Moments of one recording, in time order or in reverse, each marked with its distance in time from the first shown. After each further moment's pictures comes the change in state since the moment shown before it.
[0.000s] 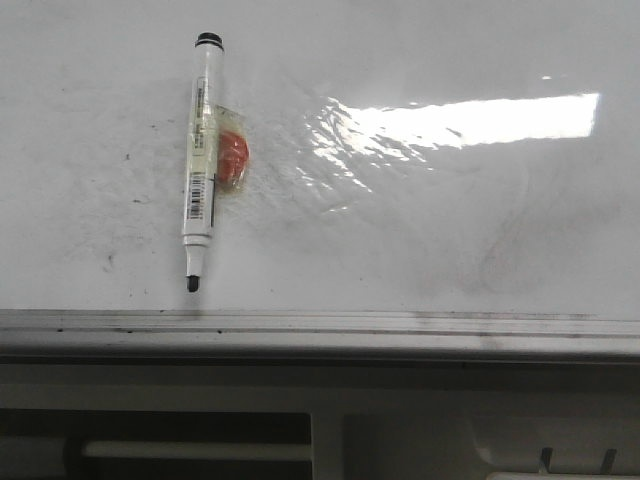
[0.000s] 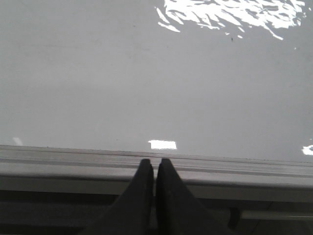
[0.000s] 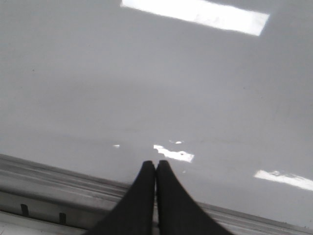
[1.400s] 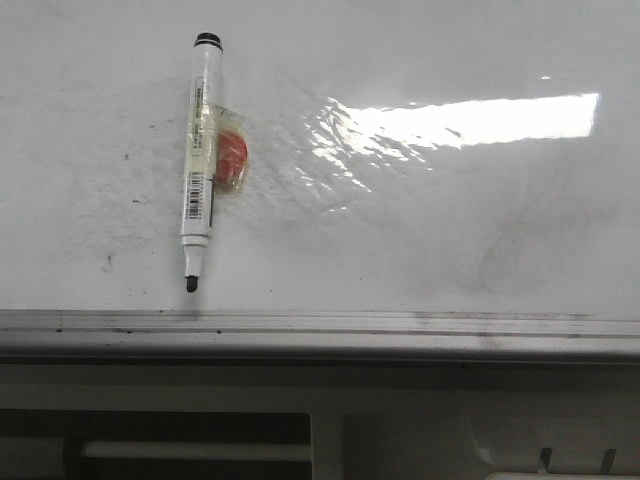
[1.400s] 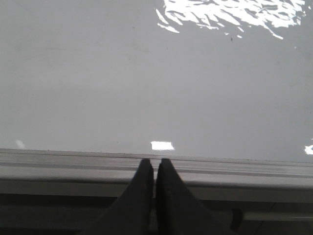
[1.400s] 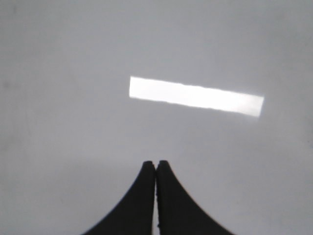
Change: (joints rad) left arm 0.000 0.000 0.000 -0.002 -0.017 0.000; right arm 0.000 0.000 0.000 0.087 -0.349 0.000
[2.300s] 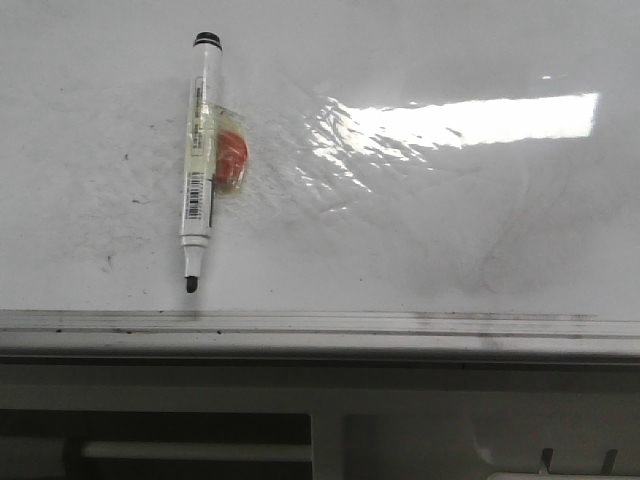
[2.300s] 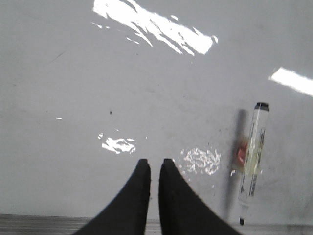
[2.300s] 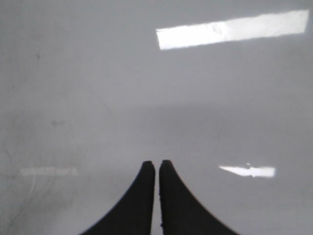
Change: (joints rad) left arm -0.003 0.306 -0.309 -0.718 0.122 0.423; right arm 0.000 0.152 -0.366 0.280 0.475 0.000
